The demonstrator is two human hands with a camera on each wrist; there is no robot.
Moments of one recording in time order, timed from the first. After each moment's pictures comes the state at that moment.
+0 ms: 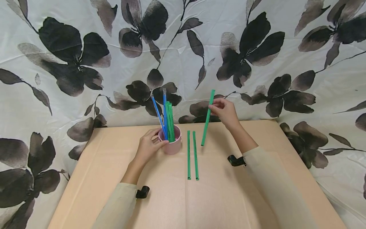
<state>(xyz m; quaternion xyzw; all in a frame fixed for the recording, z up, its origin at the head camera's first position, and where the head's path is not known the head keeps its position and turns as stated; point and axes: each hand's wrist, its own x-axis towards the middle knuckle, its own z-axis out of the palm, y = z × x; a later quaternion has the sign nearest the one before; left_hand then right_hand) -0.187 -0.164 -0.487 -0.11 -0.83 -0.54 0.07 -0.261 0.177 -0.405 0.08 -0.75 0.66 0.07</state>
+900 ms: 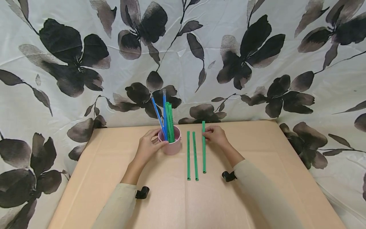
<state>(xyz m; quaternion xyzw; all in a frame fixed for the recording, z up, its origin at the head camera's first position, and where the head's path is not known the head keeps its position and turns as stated) -0.195 -0.158 -0.487 -0.10 -0.83 -0.54 0.07 -0.260 0.168 -0.509 -0.01 -0.85 0.52 -0.07</state>
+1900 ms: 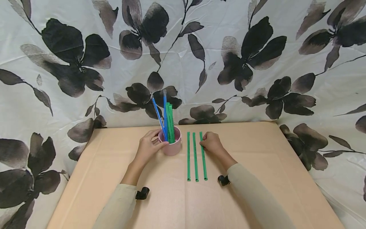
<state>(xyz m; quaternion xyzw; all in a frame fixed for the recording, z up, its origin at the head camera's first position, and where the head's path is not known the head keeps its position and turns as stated) -0.194 -0.158 -0.488 -0.11 -0.83 -0.54 0.08 -0.251 0.141 -0.531 -0.03 -0.91 0.40 -0.08</state>
